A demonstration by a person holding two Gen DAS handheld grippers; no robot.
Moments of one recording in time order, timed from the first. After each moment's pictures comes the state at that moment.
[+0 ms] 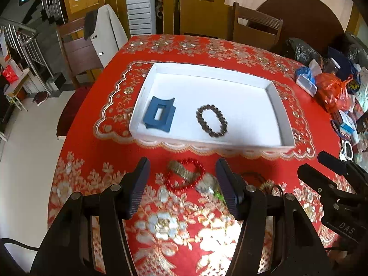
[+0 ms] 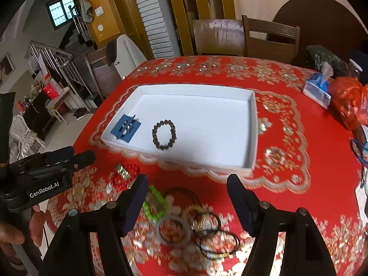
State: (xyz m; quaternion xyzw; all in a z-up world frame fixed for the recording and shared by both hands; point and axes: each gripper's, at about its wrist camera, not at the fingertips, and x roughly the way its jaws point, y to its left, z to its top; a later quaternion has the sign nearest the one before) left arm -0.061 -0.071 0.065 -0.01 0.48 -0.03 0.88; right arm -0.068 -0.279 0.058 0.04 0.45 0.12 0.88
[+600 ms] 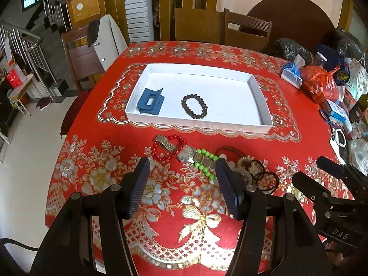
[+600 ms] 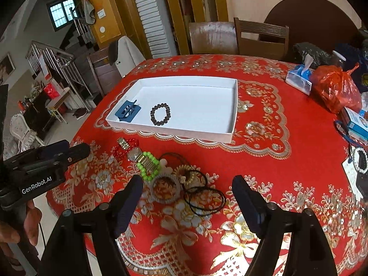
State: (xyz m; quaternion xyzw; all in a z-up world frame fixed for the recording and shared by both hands) left arm -0.132 -0.096 0.076 0.00 0.45 -0.03 0.89; right arm -0.143 -0.307 0.059 0.04 0.45 0.11 0.89
